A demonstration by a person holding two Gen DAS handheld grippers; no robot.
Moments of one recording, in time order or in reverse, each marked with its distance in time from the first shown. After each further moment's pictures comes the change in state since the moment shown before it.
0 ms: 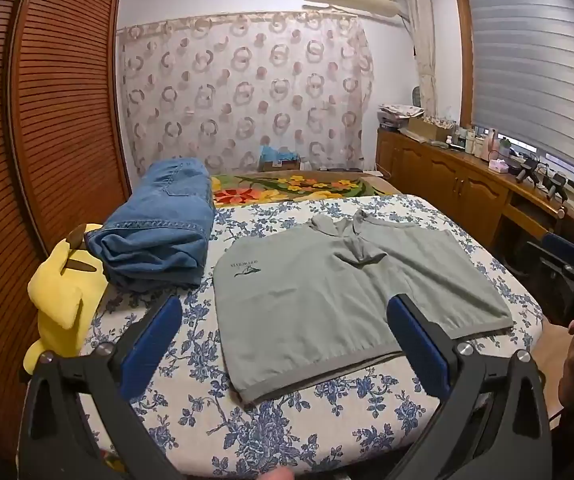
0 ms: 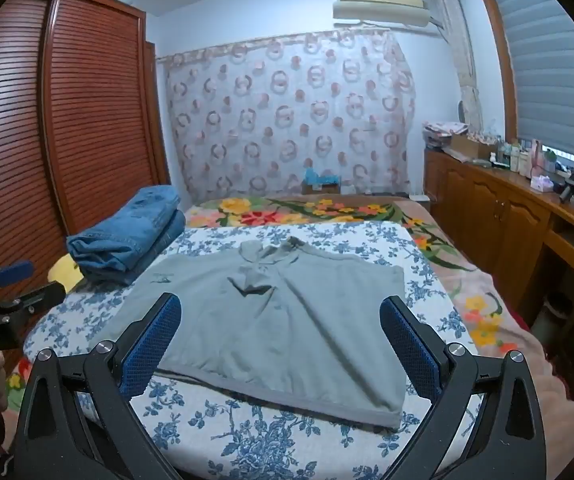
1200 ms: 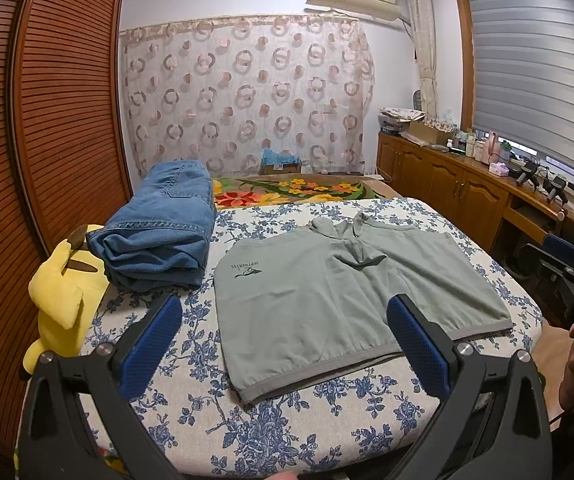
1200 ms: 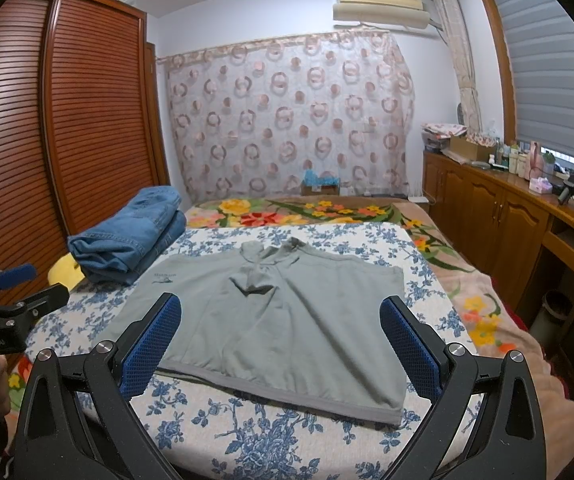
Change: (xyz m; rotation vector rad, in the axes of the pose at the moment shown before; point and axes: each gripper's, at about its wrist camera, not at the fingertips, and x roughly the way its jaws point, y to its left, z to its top) left arm -0.003 -0.002 -0.004 -0.007 -0.009 -0.003; right arm -0.001 0.003 0.000 0.002 -0.006 0.002
